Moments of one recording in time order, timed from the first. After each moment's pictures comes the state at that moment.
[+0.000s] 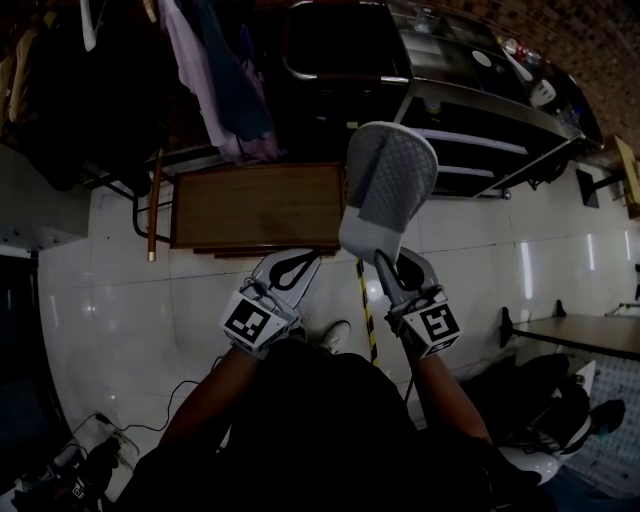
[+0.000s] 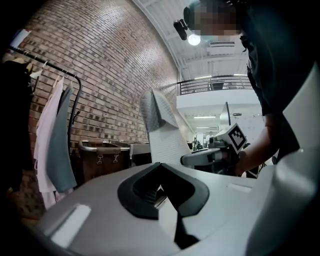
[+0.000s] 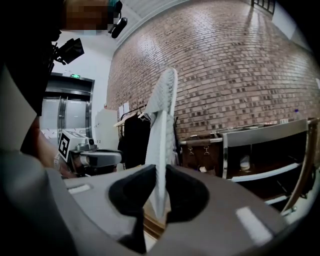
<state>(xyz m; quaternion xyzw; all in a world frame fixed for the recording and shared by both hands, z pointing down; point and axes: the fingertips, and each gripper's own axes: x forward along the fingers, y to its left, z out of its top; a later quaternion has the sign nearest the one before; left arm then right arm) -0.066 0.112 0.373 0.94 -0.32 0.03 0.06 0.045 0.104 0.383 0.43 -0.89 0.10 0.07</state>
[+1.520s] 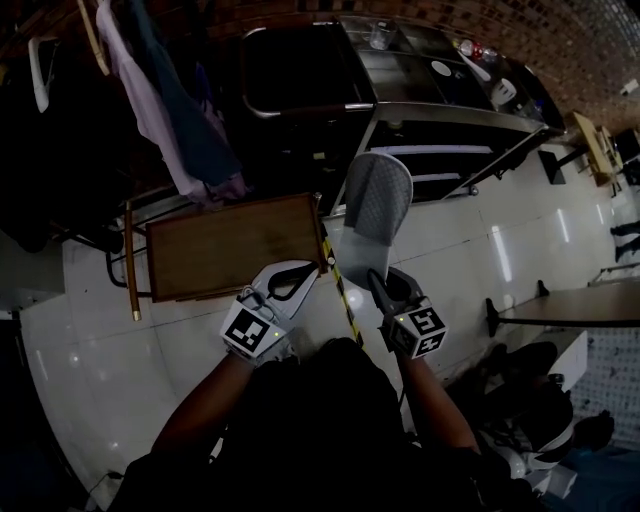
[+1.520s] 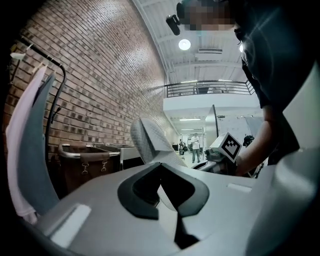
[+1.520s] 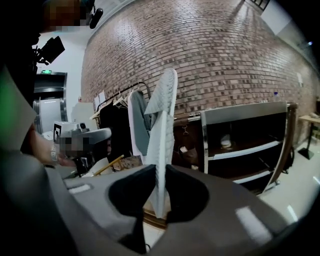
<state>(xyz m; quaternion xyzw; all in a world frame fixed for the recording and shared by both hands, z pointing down) -0.048 0.048 0.374 0.97 -0.23 0.01 0.03 0.078 0.065 0.452 0.51 -0.83 0.20 0.12</state>
